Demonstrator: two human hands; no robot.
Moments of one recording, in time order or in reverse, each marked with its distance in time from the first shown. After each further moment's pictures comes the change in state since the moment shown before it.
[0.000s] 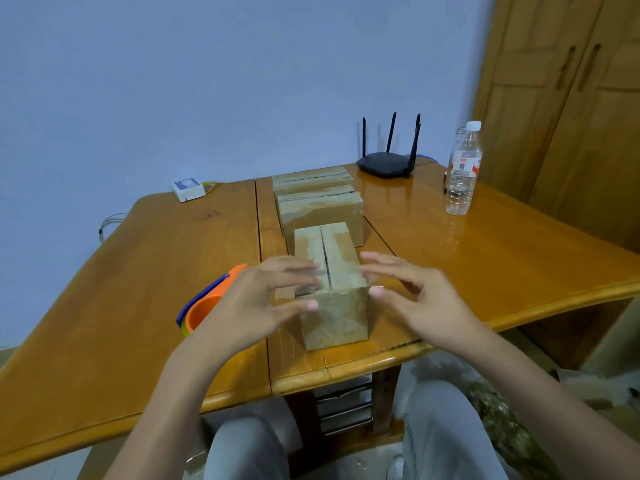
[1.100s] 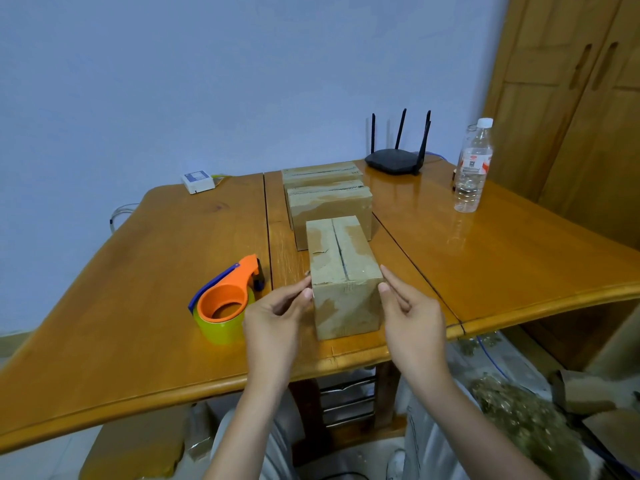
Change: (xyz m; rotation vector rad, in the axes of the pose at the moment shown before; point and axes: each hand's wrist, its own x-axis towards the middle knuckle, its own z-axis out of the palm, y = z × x) left_hand -0.036 0.010 0.069 -0.586 0.599 -0.439; right_hand -0.028 -0.012 0.072 0.183 0.479 0.288
